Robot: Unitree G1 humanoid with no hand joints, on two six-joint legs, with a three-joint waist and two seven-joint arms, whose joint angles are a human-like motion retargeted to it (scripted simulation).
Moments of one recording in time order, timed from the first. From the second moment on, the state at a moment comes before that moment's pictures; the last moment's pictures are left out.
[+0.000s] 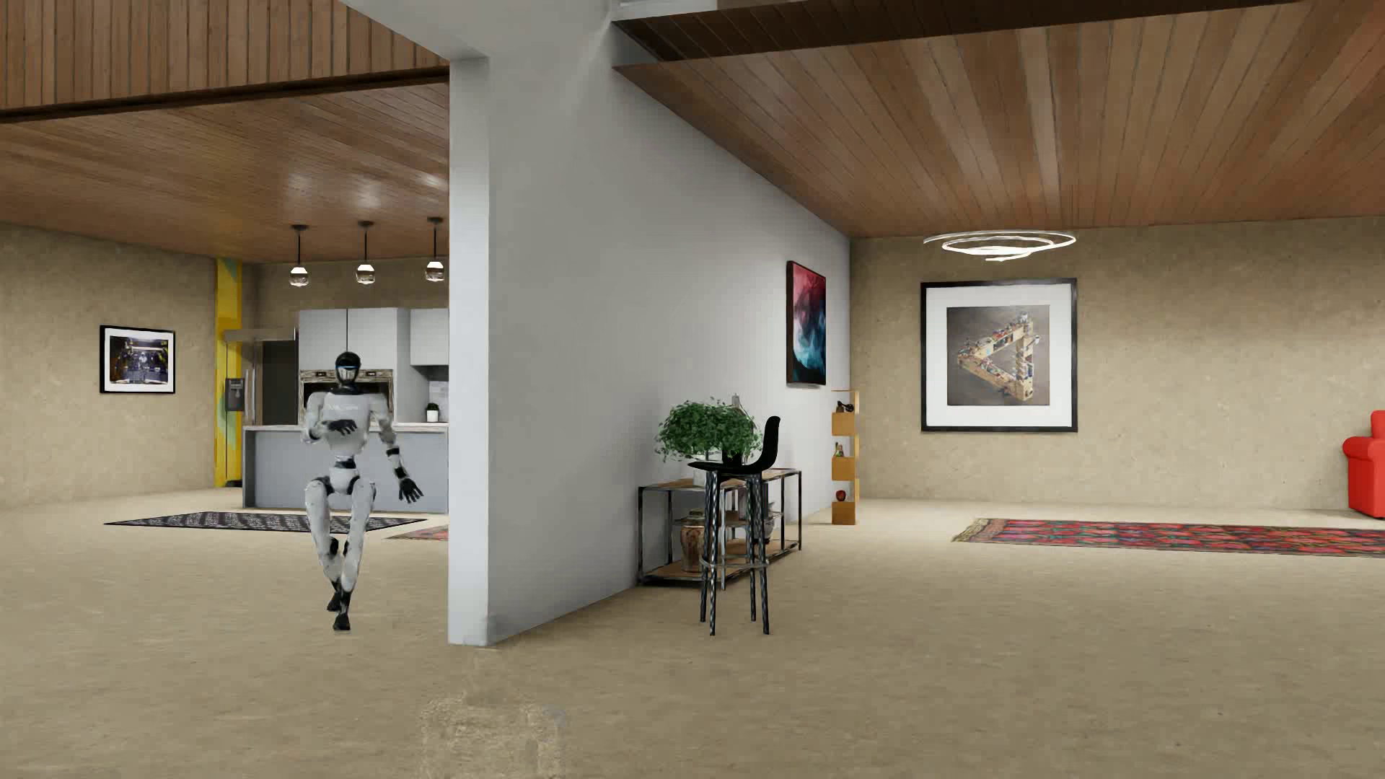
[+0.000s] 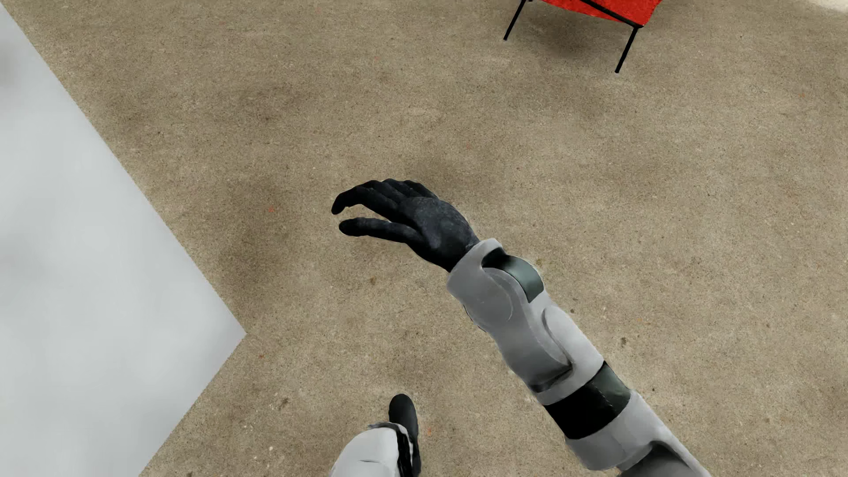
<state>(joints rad) -0.52 0.41 0.14 0.15 0.08 0.06 0.29 -0.06 0.17 0.40 0.35 0.47 -0.51 0.13 -0.39 0.21 -0.13 0.09 -0.03 0.12 0.50 0.76 -0.01 1.64 -0.71 0.22 -0.02 -0.42 0.16</state>
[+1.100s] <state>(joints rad) -0.51 0.05 0.08 0.25 0.08 0.08 0.28 -0.18 0.14 0.76 0.41 0.47 -0.18 -0.01 -0.36 0.07 -0.07 0.07 -0.08 0.20 0.00 0.67 0.72 1.02 -0.95 0.34 0.18 -0.10 0.00</state>
